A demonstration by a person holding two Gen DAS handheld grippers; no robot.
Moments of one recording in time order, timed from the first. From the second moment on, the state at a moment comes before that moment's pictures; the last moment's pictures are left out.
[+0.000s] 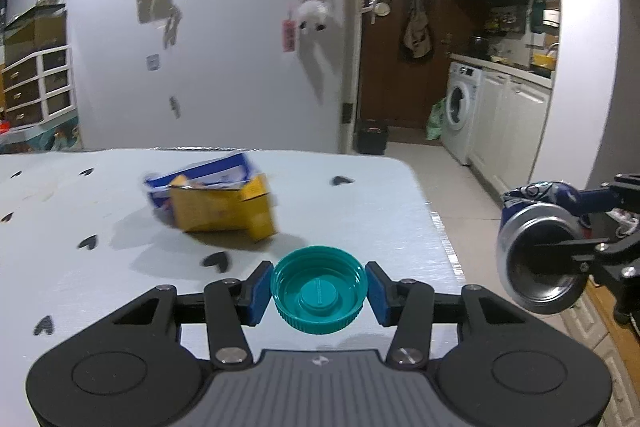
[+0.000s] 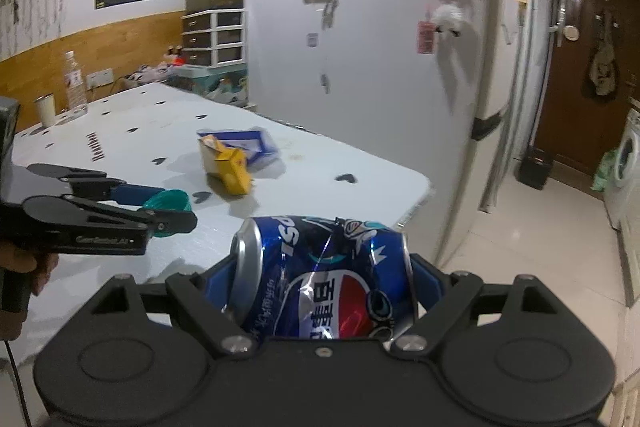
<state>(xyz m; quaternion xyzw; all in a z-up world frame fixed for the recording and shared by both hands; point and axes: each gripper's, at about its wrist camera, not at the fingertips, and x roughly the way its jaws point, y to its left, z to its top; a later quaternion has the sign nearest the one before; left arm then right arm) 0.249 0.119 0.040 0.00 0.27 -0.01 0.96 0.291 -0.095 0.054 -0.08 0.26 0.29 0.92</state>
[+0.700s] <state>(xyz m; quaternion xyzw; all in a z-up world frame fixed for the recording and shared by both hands) 0.230 -0.006 0.035 0.02 0.26 -0.10 0.96 0.238 -0.227 0.032 -0.04 0.26 0.18 0.95</state>
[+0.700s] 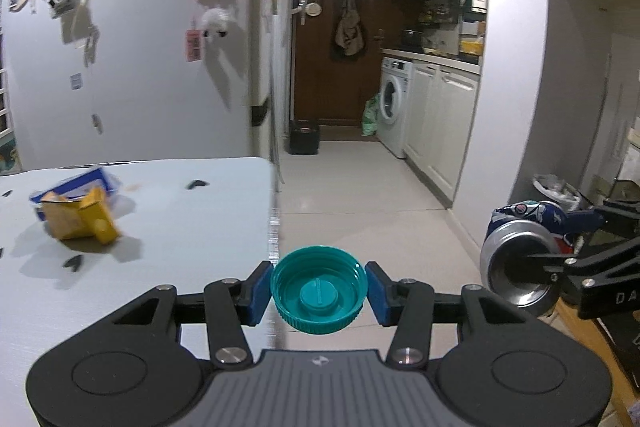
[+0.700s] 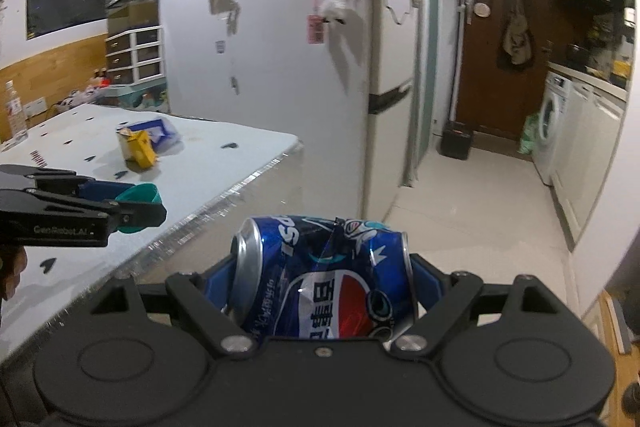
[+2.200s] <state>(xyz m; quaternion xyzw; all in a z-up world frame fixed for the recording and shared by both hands) 0.372 -0.098 -0.199 0.02 0.54 -0.12 0.83 0.347 -0.300 -0.196 0.16 0.51 0.05 0.85</state>
